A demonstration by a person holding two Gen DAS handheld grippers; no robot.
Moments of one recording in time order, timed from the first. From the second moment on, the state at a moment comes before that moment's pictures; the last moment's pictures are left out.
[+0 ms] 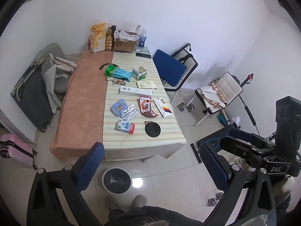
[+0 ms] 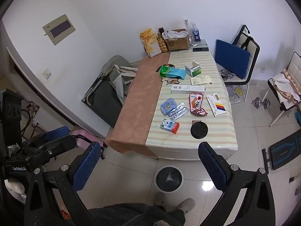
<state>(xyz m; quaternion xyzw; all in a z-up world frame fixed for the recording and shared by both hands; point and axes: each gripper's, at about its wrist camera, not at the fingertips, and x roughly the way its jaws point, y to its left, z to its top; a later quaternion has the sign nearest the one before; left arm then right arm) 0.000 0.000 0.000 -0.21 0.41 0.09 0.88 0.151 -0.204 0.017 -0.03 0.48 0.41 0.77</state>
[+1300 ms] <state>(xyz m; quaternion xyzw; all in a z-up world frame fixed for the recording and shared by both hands) 0.006 -0.008 0.021 -0.21 0.40 0.08 0.89 0.144 -0.207 0.022 -0.02 0.47 0.44 0.77</state>
